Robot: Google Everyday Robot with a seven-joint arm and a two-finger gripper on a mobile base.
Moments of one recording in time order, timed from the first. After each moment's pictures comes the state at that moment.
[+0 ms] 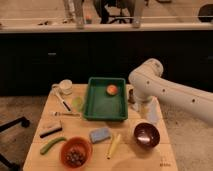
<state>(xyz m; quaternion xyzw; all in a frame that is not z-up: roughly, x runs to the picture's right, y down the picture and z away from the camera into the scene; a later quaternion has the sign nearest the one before) 0.185 0.084 0.730 -0.28 0.04 -0.07 0.96</state>
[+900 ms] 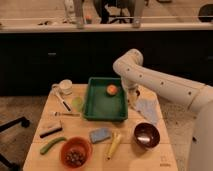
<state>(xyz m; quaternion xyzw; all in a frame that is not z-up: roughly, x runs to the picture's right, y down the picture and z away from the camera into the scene) 0.142 0.037 0.794 -0.29 0.06 -0.10 0.95</state>
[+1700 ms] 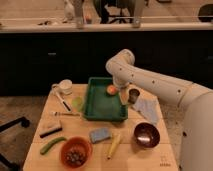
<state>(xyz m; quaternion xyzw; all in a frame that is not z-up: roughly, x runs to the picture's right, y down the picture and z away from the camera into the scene) 0.097 0.027 0.813 -0.27 0.01 -0.11 0.96</state>
